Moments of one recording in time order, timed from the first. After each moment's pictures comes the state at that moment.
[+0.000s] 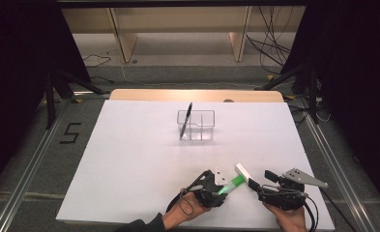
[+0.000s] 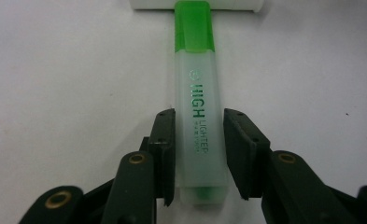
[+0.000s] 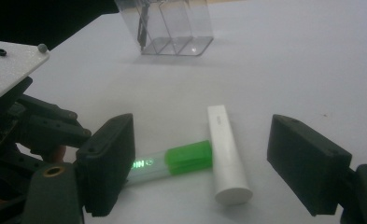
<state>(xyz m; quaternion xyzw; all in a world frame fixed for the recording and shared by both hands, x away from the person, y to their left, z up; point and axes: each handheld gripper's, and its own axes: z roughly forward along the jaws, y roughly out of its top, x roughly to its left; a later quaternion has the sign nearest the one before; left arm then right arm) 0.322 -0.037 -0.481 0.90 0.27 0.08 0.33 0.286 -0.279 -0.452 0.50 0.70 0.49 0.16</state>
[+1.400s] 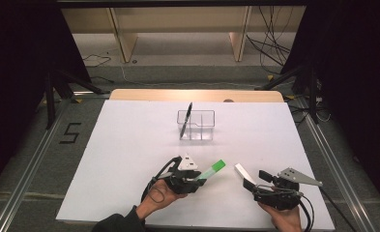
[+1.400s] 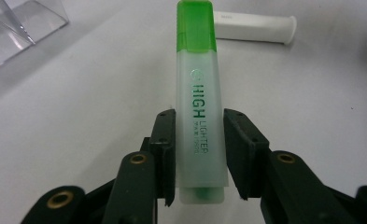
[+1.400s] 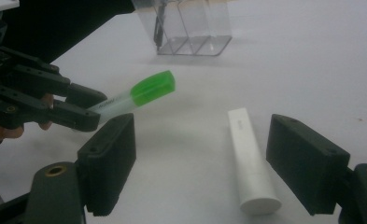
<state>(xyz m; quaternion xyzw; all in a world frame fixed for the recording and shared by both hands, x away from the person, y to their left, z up) 0.345 0.043 -0.457 0.86 0.28 0.08 0.41 0.288 -0.267 -0.452 0.48 0.70 0.50 0.14</state>
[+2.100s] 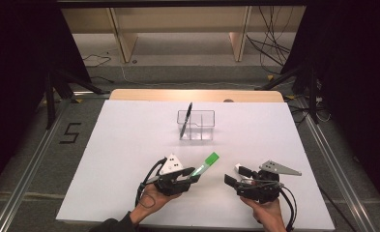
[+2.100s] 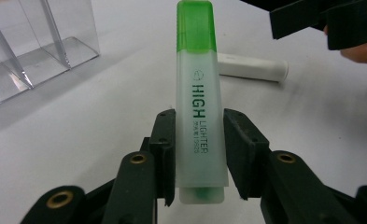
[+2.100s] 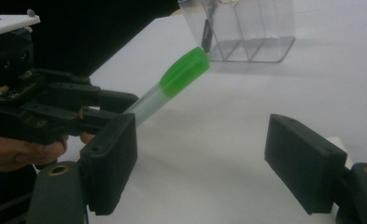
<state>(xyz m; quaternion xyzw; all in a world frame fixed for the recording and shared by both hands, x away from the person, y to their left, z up) 0.336 0.070 -0.460 0.81 0.30 0.09 0.50 0.307 -0.225 -0.449 0.47 0.70 0.54 0.07</state>
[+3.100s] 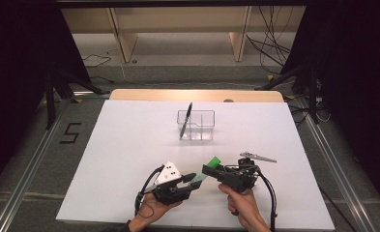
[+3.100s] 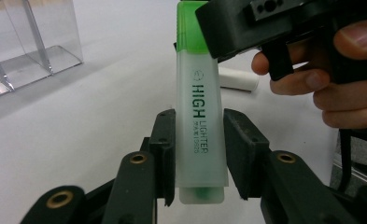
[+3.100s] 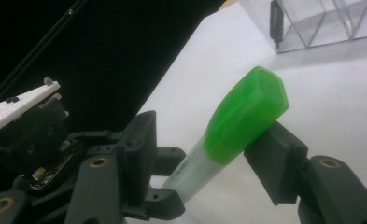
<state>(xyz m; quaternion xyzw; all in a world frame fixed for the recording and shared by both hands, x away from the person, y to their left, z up) 0.312 0.071 -0.458 0.79 0.30 0.09 0.53 0.338 -0.177 -0.455 0.49 0.64 0.59 -0.09</state>
